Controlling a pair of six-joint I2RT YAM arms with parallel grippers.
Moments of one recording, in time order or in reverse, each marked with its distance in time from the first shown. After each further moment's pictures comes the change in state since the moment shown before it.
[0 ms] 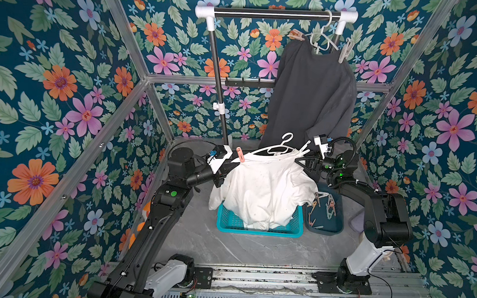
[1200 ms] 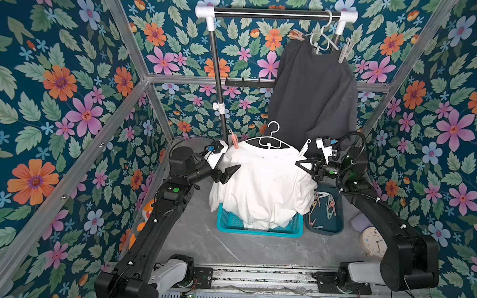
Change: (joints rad) left arm 0.048 0.047 -0.041 0.079 -0.102 -0.040; right arm 0.056 -0.393 -0.010 -0.779 0.153 -0.369
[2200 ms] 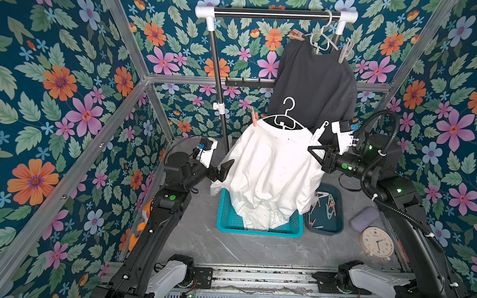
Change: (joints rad) left arm 0.000 -0.090 -0.051 0.005 -0.225 -0.195; right arm 0.203 -0.201 0.533 -0.858 0.691 -0.127
